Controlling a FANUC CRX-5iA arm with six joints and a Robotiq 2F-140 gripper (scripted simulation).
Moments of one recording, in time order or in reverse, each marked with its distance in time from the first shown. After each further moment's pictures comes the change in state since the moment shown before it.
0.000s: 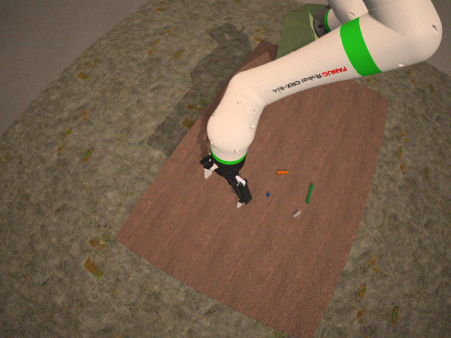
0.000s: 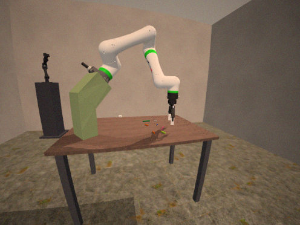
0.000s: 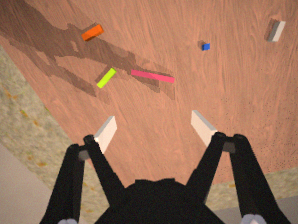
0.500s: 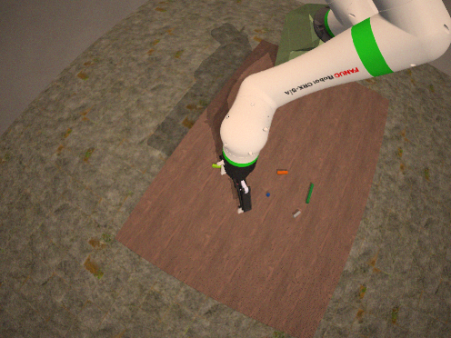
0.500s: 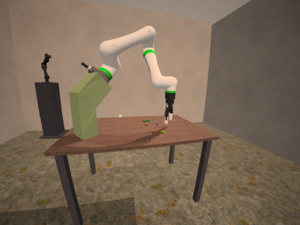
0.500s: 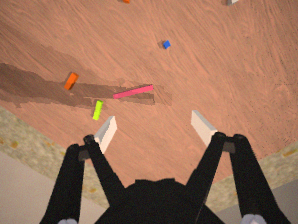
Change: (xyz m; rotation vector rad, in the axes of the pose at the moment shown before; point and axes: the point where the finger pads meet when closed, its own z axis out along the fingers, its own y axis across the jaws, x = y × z) arm 0.017 0.025 0.001 0.000 -0.001 0.430
